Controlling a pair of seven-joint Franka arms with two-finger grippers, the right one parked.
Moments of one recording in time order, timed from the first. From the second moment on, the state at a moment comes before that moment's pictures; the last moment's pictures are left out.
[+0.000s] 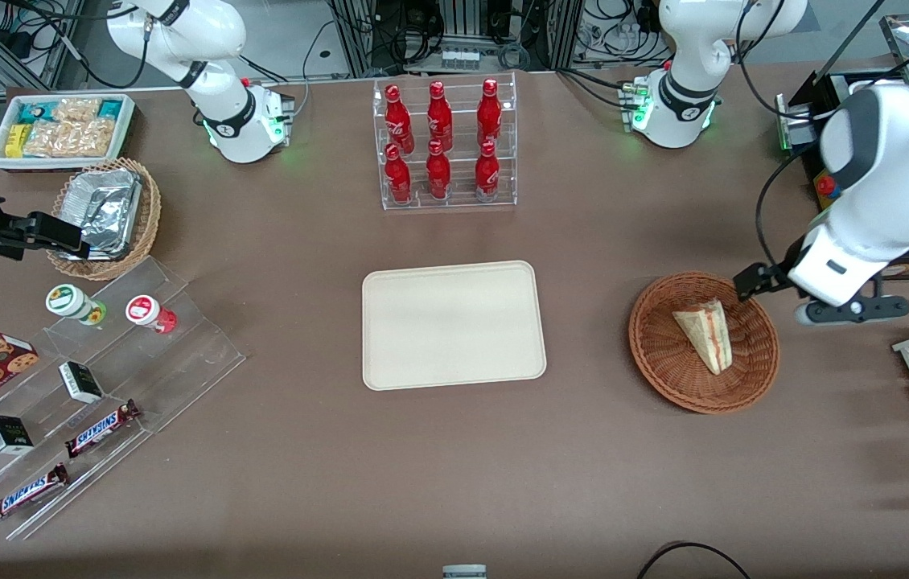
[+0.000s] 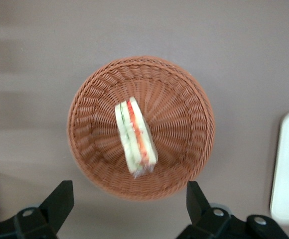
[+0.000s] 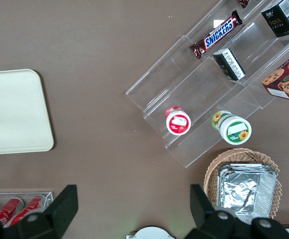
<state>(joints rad) -0.09 0.05 0.01 -2.01 0.01 2.07 -0.23</state>
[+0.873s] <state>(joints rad) -0.09 0.22 0.01 -2.18 0.01 2.37 -0.37</state>
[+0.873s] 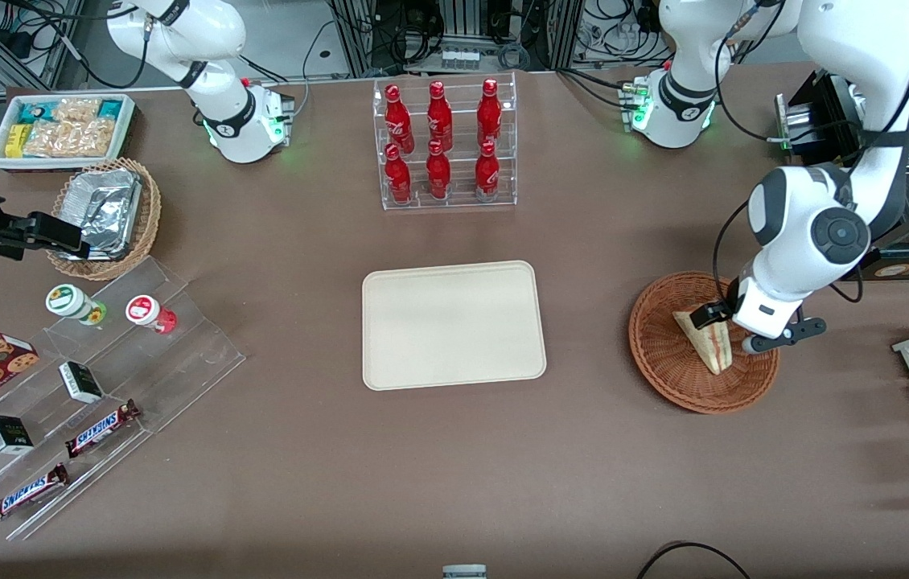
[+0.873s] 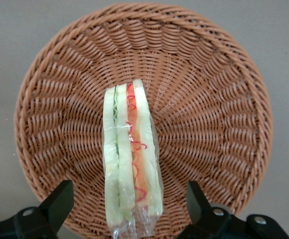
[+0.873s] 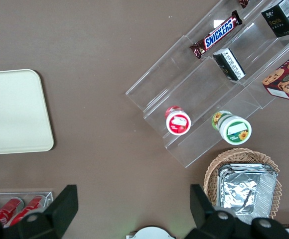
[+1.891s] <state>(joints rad) -0.09 0.26 0.01 -2.09 0.02 2.30 -0.40</state>
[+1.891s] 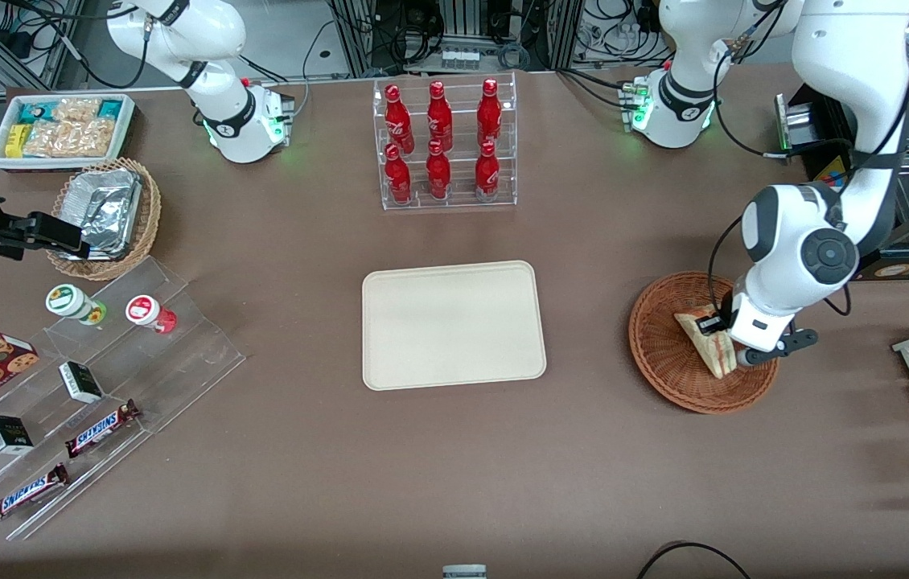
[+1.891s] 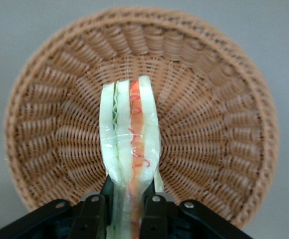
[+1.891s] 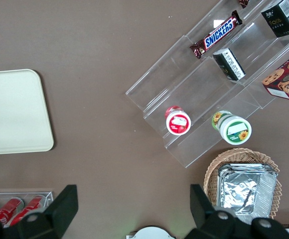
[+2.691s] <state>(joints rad) -0.36 0.24 -0.04 -1.68 0.00 1.88 -0.43</state>
